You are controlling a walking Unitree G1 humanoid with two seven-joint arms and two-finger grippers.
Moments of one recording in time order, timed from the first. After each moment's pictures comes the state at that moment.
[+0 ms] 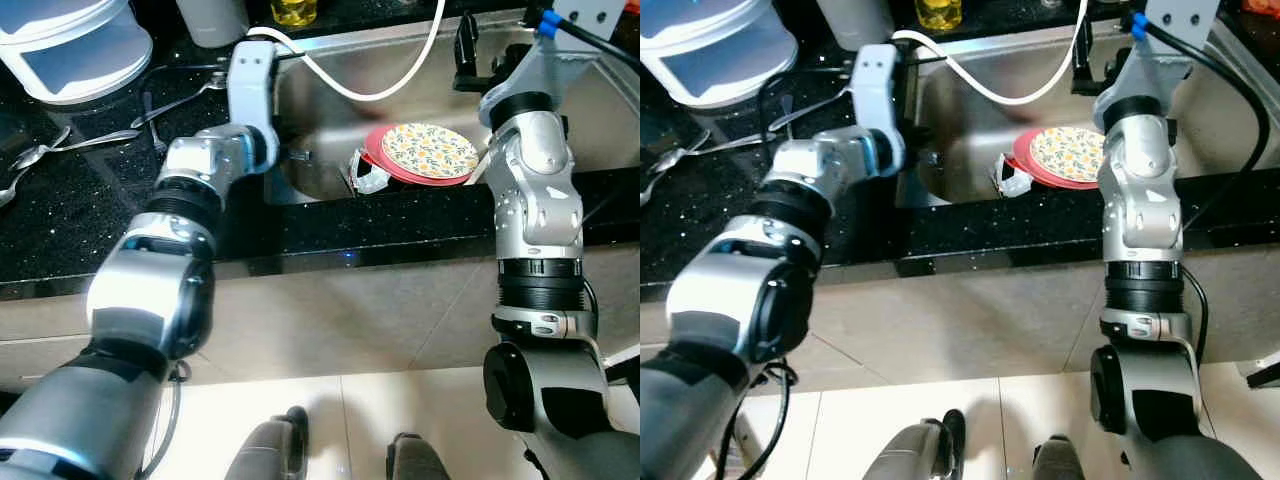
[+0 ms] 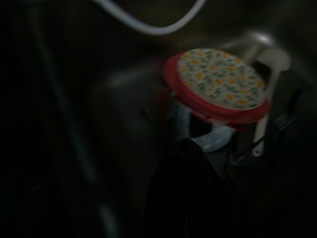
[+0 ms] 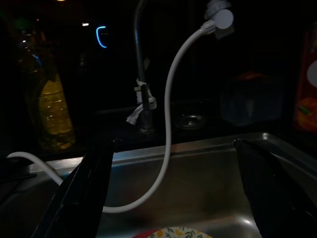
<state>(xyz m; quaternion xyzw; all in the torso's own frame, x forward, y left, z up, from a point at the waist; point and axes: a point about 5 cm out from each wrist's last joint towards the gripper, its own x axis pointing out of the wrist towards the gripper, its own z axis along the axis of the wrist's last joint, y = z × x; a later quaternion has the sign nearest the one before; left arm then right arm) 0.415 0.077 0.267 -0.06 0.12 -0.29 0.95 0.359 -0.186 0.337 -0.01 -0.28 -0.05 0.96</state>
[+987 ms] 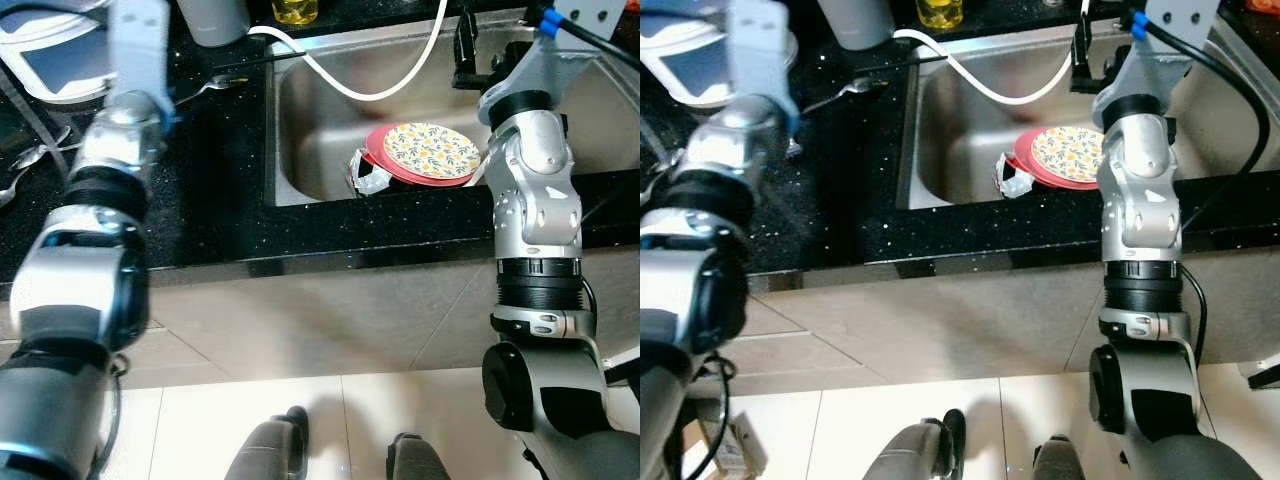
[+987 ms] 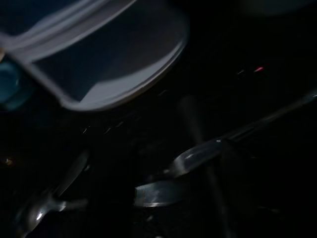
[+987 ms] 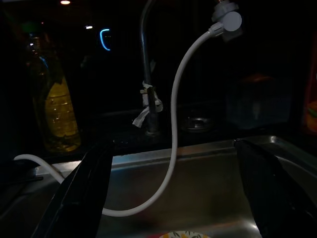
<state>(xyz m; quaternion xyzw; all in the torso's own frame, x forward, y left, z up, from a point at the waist) 0.417 0.227 0.288 0.08 0.06 0.13 0.99 0.359 -0.186 0.337 -0.01 -0.28 -0.05 0.96</state>
